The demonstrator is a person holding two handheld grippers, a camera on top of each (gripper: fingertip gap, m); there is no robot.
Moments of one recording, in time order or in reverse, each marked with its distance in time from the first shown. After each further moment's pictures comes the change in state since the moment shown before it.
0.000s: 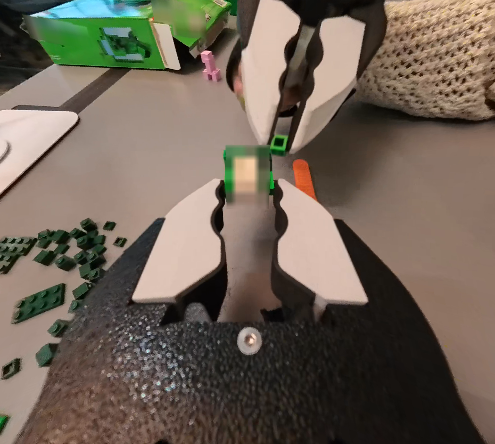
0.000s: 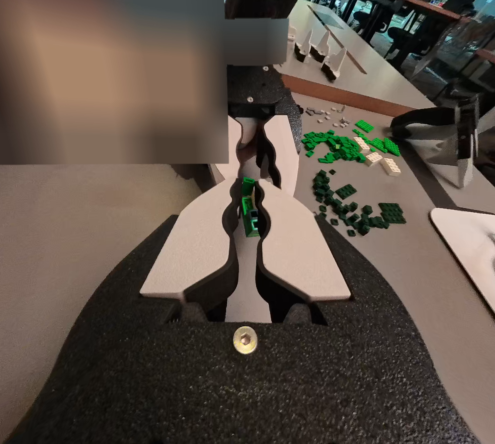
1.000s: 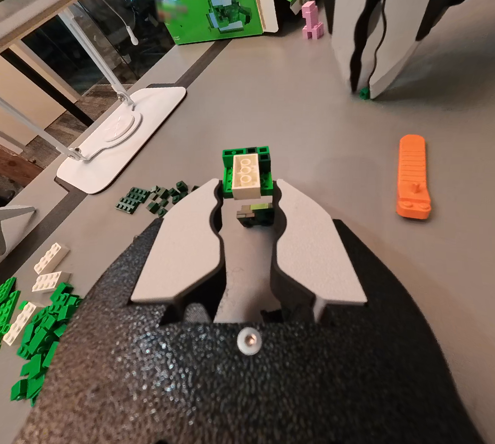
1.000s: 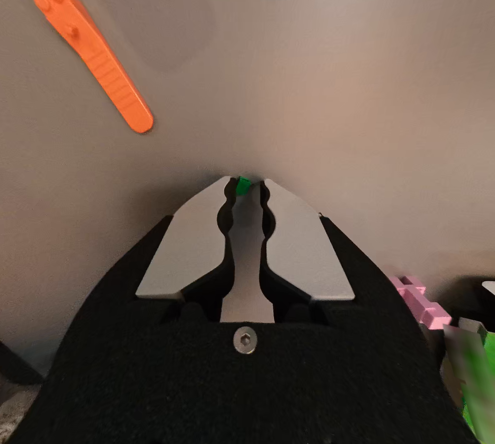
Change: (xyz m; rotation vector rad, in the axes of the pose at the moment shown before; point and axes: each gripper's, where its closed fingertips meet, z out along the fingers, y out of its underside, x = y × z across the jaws) left arm -0.051 0.016 -0.008 -0.122 -0.422 0.128; right arm 0.011 0.131 -0.101 -1.103 0.033 0.370
